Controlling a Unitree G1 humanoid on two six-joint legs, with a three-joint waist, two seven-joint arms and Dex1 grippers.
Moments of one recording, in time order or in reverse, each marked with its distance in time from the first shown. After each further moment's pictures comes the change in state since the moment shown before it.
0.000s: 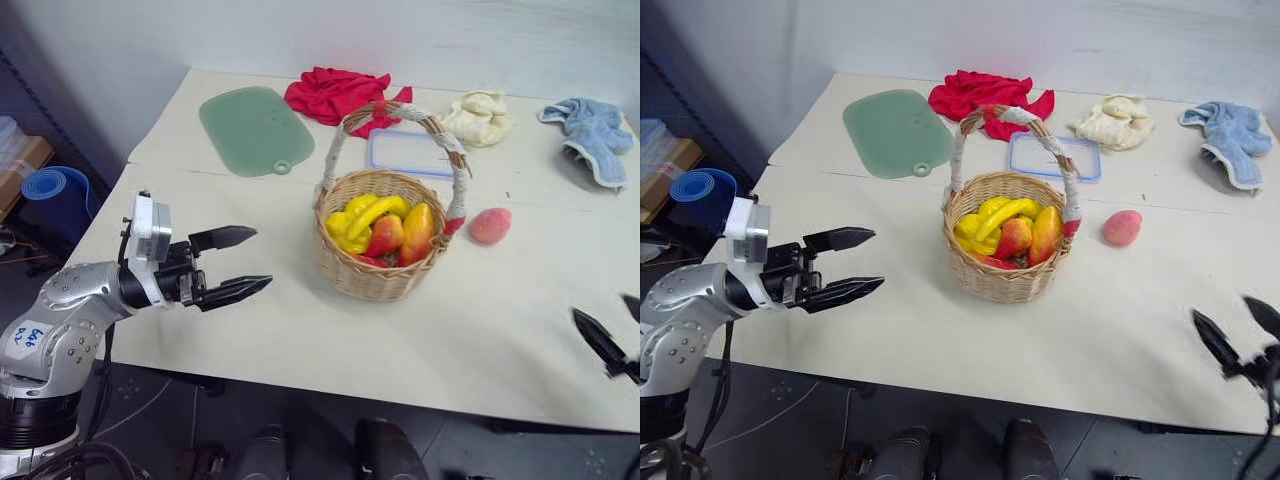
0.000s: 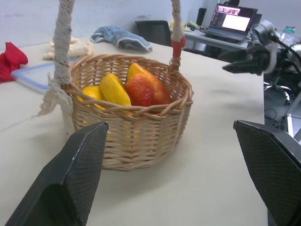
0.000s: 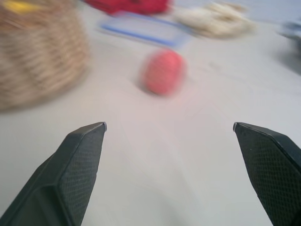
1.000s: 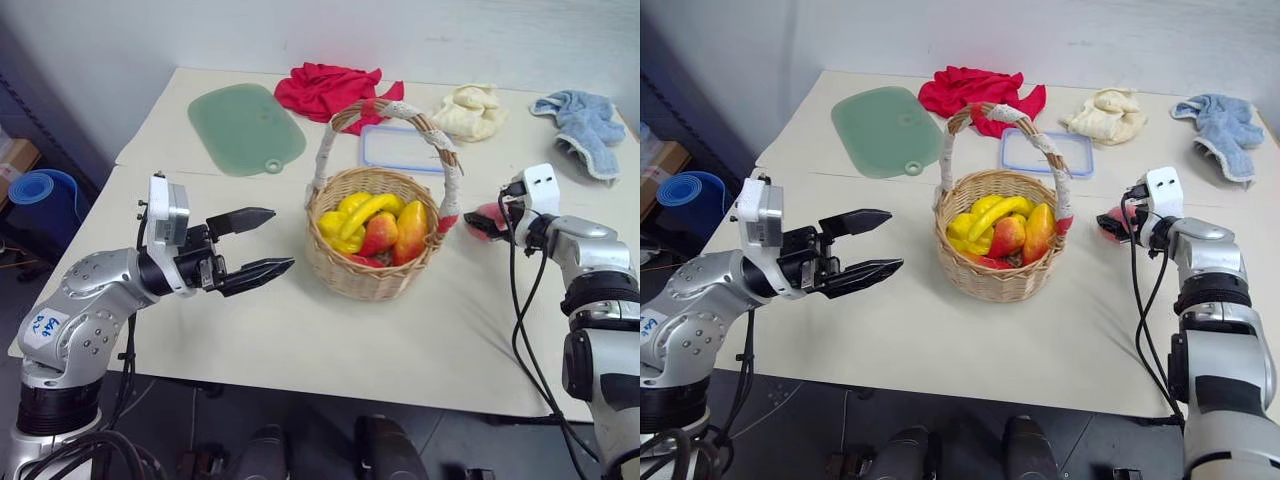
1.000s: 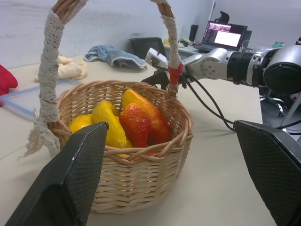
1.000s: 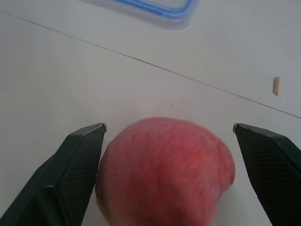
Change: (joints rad) left arm -0.065 -0.070 -0.036 -0.068 -0.030 0.051 0.109; right arm -1.277 -0.145 0.741 1.027 -0.394 0.195 -0.197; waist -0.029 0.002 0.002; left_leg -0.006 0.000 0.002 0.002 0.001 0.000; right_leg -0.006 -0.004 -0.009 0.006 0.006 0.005
